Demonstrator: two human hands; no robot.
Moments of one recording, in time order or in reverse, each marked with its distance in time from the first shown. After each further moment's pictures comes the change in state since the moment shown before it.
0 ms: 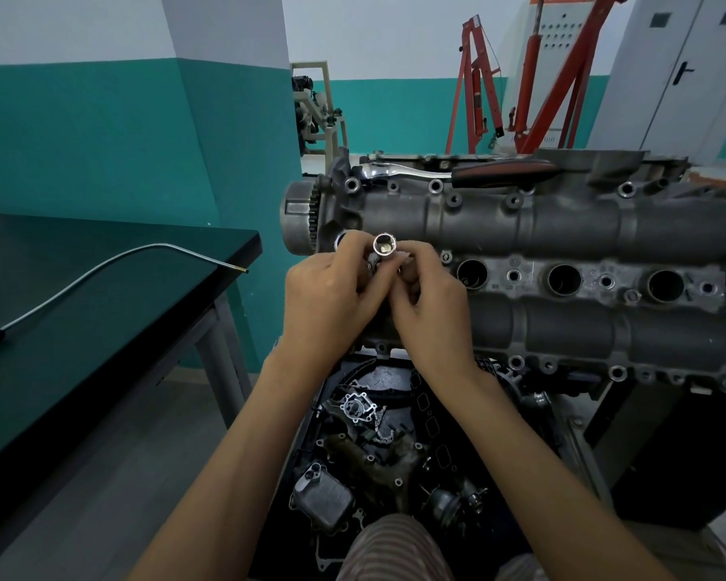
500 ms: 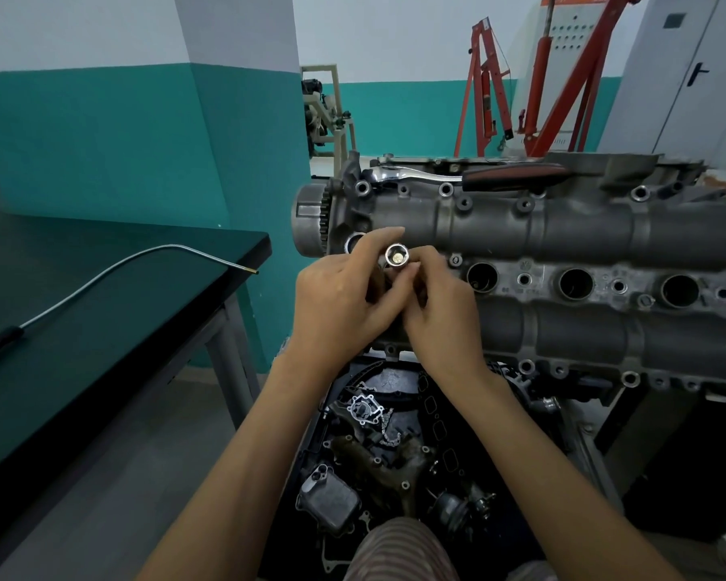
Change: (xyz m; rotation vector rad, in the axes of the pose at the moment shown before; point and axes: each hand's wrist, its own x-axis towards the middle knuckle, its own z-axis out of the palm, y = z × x) left_hand 0.000 0.001 -0.003 -0.024 -0.018 0.049; right_hand 0.001 0.000 -0.001 -0.027 -0.033 -0.033
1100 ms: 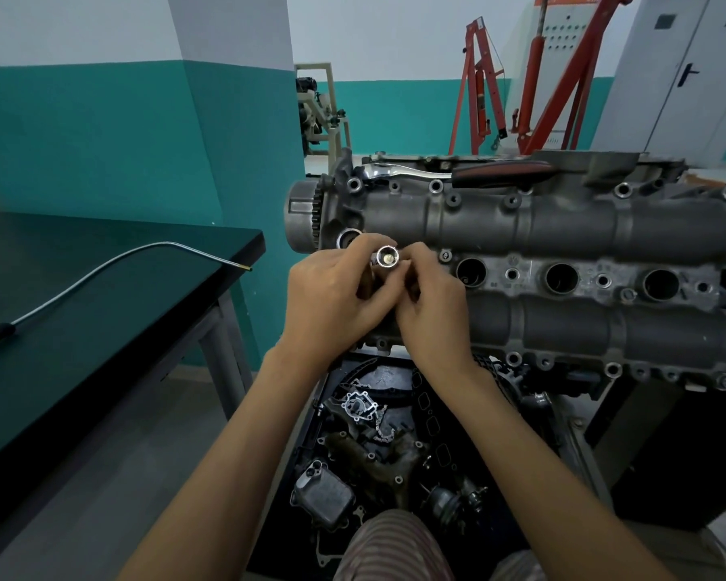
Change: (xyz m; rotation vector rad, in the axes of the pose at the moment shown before) left_hand -0.001 -0.001 0.002 -0.016 -0.001 0.006; right_hand -0.002 -0.004 -0.001 0.012 0.024 0.004
